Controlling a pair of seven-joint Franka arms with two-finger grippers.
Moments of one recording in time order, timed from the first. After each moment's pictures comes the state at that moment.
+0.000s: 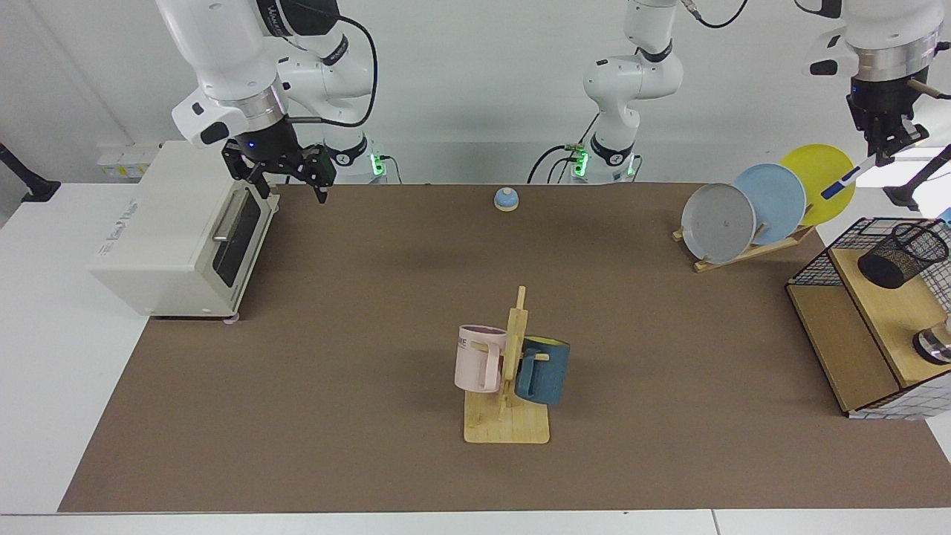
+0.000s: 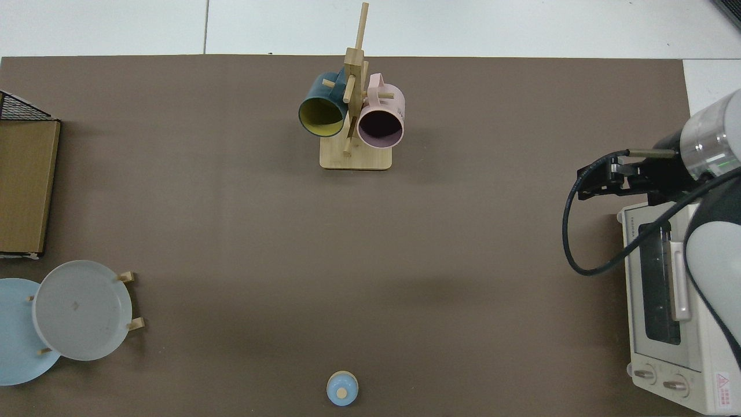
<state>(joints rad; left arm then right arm) 0.07 -0.07 -0.01 -1.55 0.53 1.65 1.63 0.09 0.07 0.05 -1.45 0.00 1.47 0.25</state>
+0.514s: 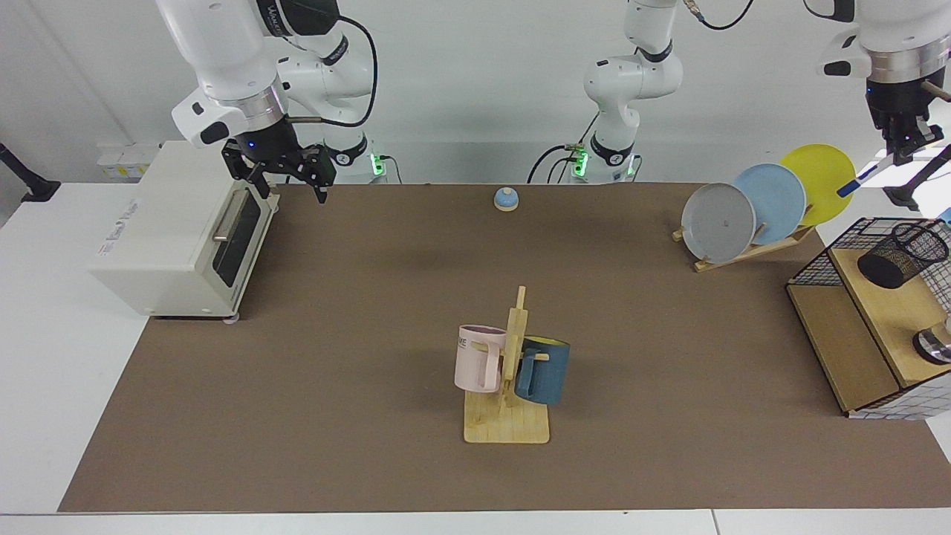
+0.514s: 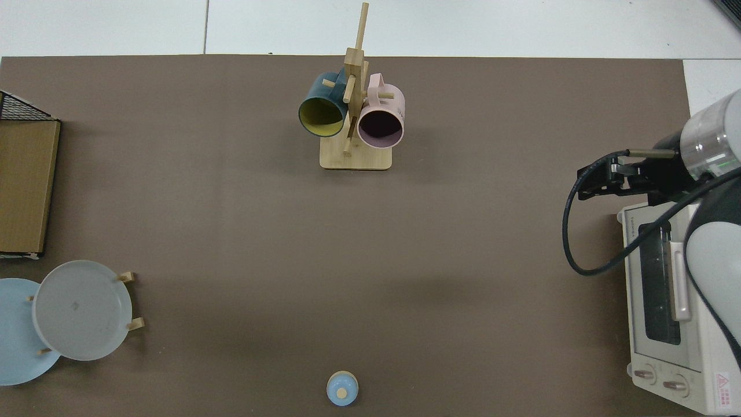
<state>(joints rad) 0.10 -0.06 0.00 -1.55 0.57 1.69 1.73 0.09 0.07 0.05 -1.45 0.00 1.47 0.25</state>
